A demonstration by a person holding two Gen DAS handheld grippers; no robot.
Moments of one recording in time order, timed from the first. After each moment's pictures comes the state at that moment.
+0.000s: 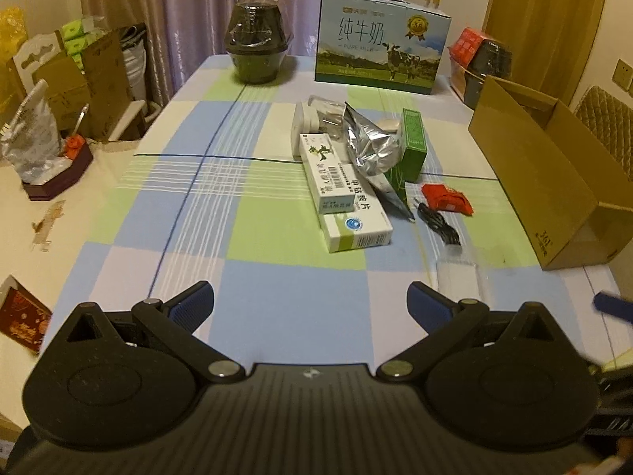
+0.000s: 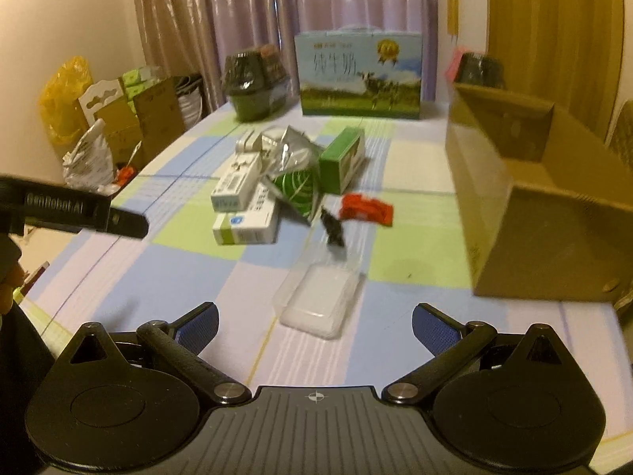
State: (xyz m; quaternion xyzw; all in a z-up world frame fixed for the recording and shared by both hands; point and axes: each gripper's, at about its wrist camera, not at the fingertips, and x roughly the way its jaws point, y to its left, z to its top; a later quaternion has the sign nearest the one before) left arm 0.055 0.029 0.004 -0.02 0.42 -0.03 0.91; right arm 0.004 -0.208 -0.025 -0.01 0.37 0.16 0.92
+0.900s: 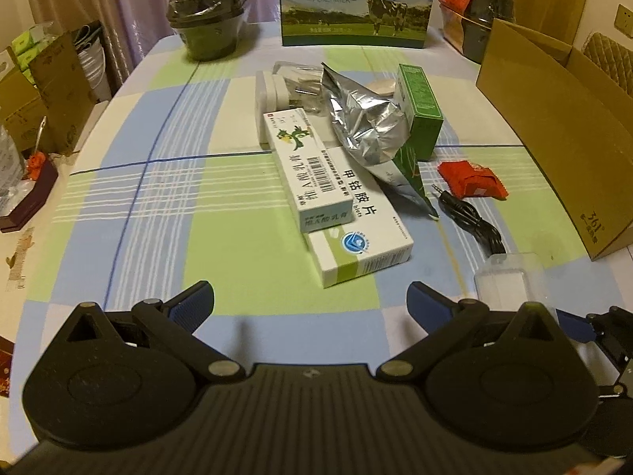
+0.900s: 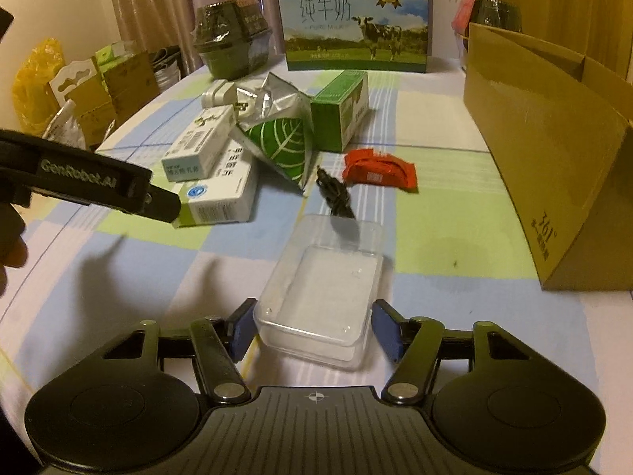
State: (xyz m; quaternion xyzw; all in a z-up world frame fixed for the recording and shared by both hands) left arm 0.149 0.006 -0.058 0.03 0.45 -0.06 0.89; right arm 0.073 -0.187 -0.095 0.00 0.40 0.13 0.91
